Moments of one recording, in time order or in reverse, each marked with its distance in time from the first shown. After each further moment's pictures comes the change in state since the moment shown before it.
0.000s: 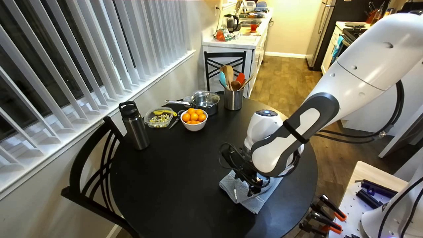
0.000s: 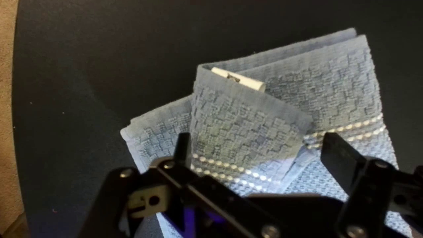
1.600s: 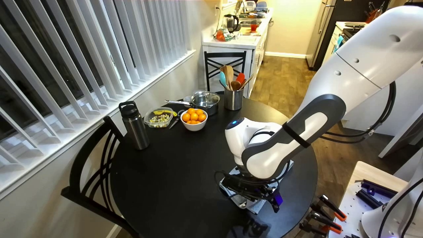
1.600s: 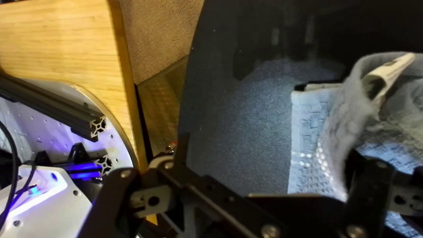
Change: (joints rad) arm 0.077 0.014 -0.015 0.153 -0.314 -0.655 0.122
